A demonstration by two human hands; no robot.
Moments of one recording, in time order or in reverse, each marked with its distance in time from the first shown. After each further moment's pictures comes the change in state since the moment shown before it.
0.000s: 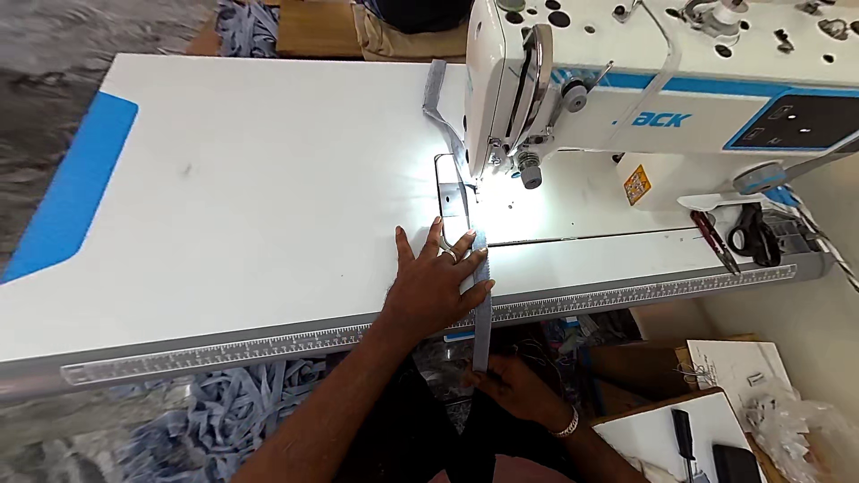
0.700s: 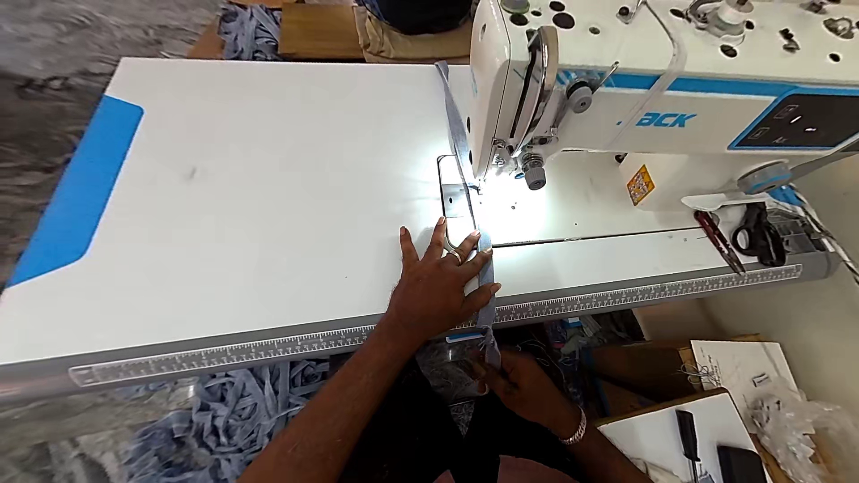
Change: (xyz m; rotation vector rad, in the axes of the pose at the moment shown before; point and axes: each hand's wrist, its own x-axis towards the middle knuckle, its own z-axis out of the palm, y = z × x) left_hand 0.000 0.000 -0.001 0.001 -0.004 0.015; right_hand -0.002 -0.015 0.000 -0.155 0.175 -0.064
